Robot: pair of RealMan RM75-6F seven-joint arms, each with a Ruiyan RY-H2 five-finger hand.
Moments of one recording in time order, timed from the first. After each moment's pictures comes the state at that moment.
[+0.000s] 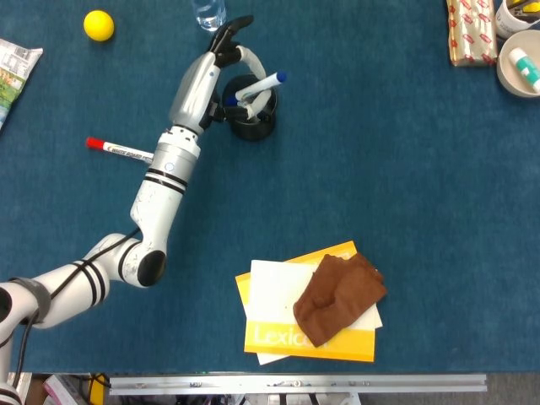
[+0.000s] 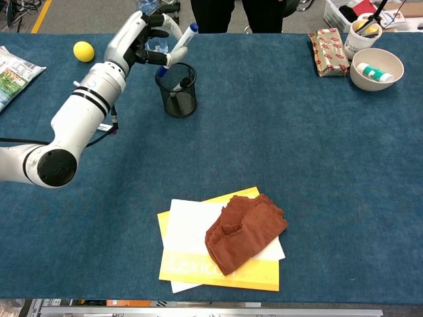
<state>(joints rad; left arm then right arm) -0.81 -1.85 -0.38 -1.06 1.25 1.02 -0.60 0.12 -1.11 0.07 -1.56 -1.52 1.46 -0.05</state>
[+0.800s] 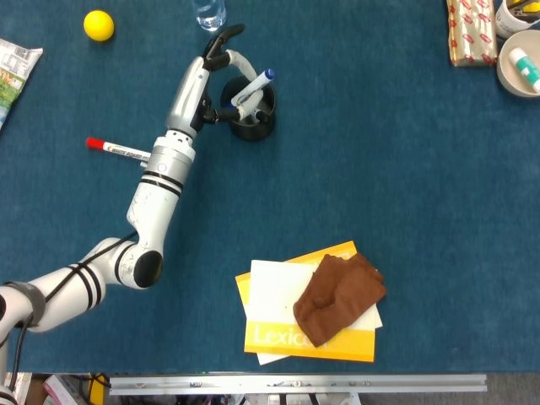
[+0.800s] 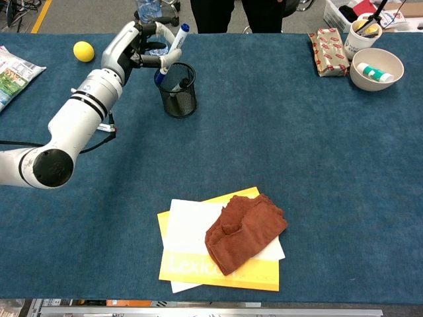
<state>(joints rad) -0.78 -1.85 -0.40 -1.08 1.20 0.95 -0.72 0.12 -1.11 0.06 -1.56 -1.52 1.46 -0.05</state>
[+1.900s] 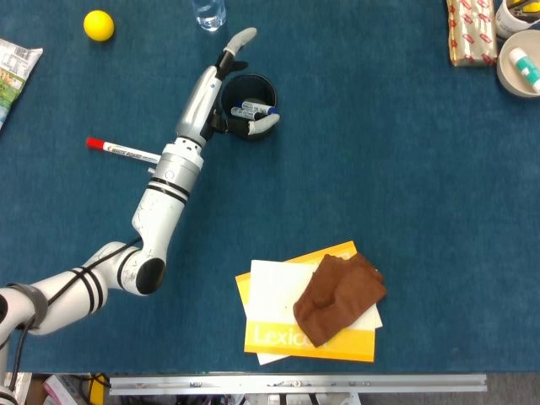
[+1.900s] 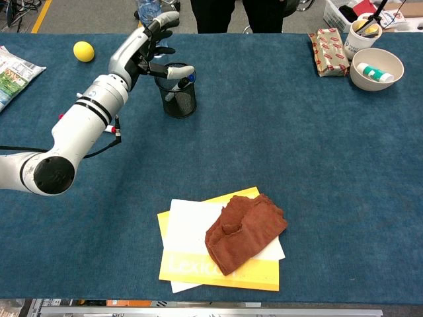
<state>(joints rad) -0.78 -1.84 -0.37 -1.11 1.25 0.97 -0.70 0.12 -1.10 0.06 -1.57 -1.53 1.47 -0.05</state>
